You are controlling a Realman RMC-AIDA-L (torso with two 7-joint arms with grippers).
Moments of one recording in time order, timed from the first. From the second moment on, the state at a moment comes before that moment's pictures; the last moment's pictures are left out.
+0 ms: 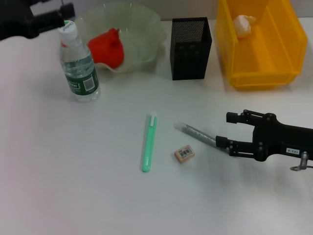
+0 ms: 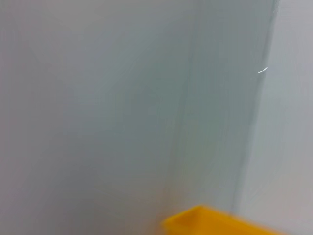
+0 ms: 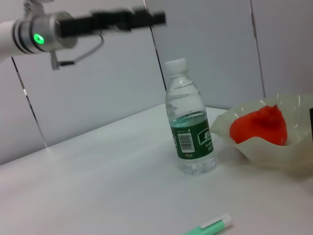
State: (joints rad) left arm -0.47 -2.02 0.67 0.91 1.71 1.48 -1.53; right arm 0.40 2.06 -0.76 -0.49 -1.87 -1.52 1.13
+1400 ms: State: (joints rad) left arm -0.63 -2.06 1.04 1.00 1.92 1.55 -2.16; right arm 0.39 2.04 -0.76 -0.49 -1.88 -1.50 1.14
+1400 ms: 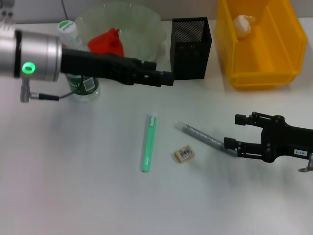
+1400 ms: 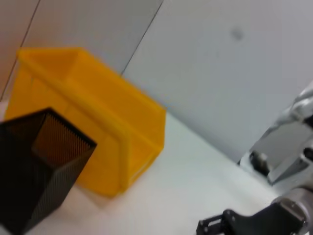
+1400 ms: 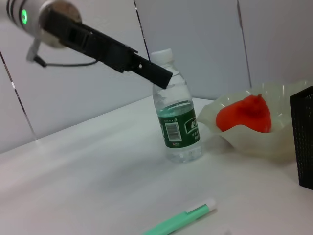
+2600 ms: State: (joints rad) left arm -0.98 -2.08 1.36 0.90 2.49 1.45 -2.73; right arm 0.38 2.03 -0.76 -0.50 -1.88 -1.50 1.09
